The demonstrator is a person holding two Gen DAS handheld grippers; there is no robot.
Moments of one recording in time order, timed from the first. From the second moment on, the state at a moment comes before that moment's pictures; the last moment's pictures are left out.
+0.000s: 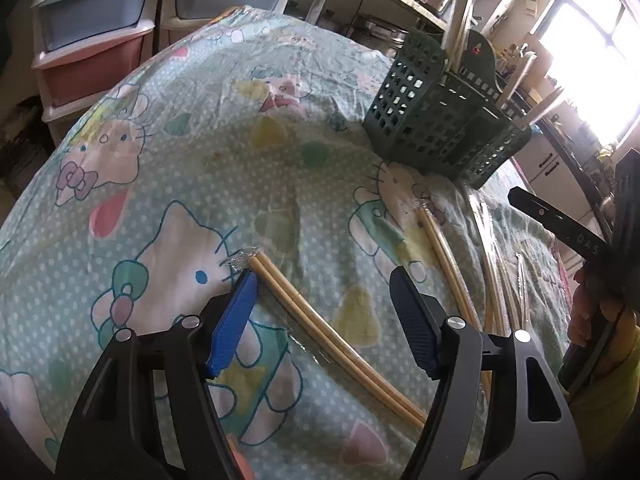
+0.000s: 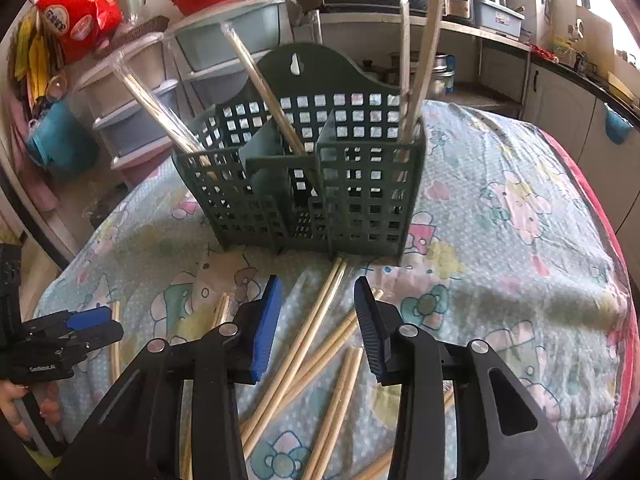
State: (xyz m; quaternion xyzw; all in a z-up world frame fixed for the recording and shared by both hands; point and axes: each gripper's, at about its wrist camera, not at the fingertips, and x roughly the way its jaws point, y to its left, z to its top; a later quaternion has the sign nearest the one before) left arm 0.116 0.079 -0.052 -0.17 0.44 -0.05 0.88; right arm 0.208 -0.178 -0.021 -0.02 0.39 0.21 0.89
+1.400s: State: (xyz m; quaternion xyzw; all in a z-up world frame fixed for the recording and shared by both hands) left arm 0.131 0.109 -0.039 -0.18 0.42 -0.03 0.89; right arm 0.253 -0.169 -0.038 0.03 0.43 0.23 0.87
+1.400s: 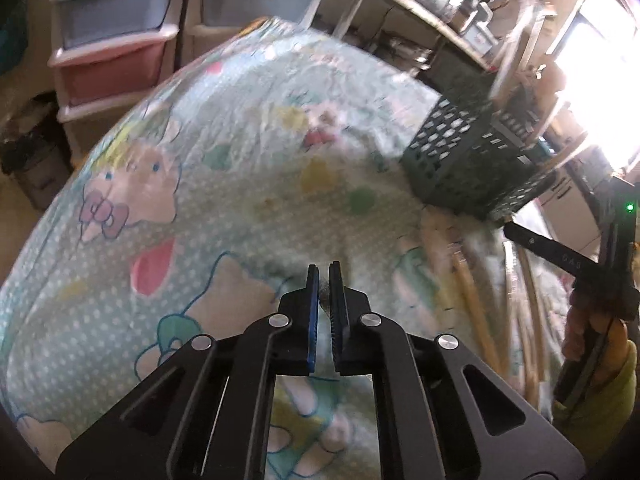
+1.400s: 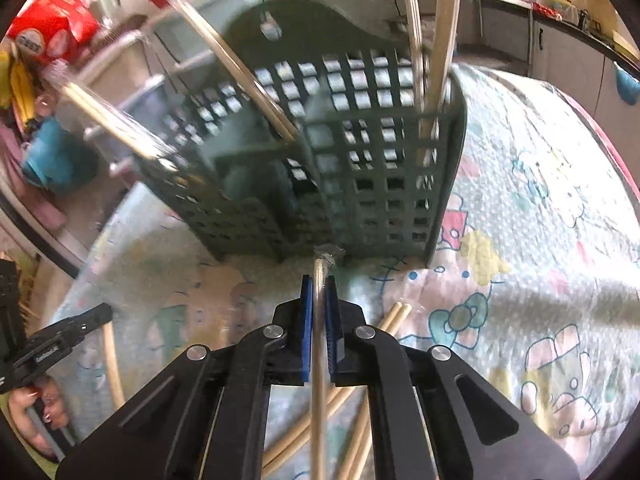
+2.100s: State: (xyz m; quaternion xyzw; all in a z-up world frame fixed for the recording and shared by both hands) left arm 0.133 0.036 0.055 -0.12 0.32 -0.14 0.93; right arm 0.166 -0.202 0.058 0.06 0.29 0.26 0.92
